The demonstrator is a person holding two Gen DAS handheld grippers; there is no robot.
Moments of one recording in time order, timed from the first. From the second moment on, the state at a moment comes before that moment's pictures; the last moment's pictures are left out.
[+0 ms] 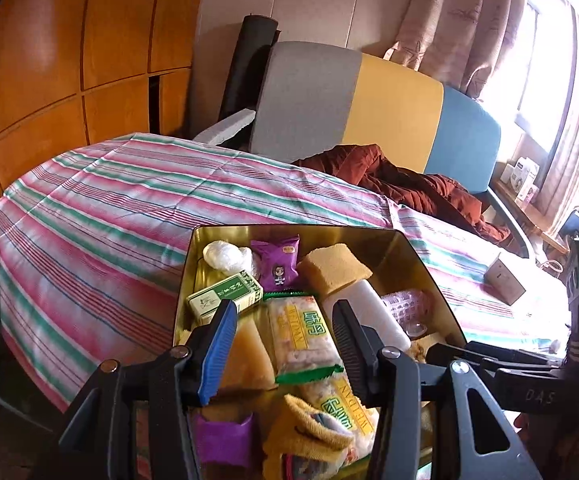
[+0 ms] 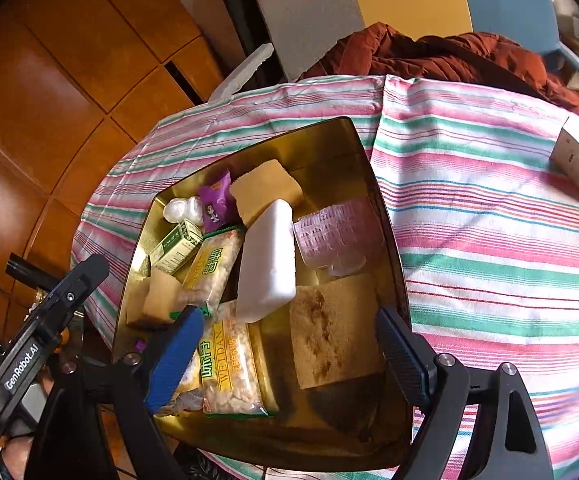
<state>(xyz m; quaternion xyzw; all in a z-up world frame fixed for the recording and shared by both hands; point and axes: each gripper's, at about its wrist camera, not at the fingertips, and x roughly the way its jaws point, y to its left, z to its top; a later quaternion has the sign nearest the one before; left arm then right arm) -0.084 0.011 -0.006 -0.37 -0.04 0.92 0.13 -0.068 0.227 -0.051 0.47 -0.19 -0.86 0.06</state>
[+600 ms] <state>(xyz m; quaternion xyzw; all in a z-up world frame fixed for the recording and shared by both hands) -0.056 0.015 -0.006 -0.36 -0.01 0.92 0.12 -0.043 0.211 -0.039 0.43 -0.10 -0.90 0.02</state>
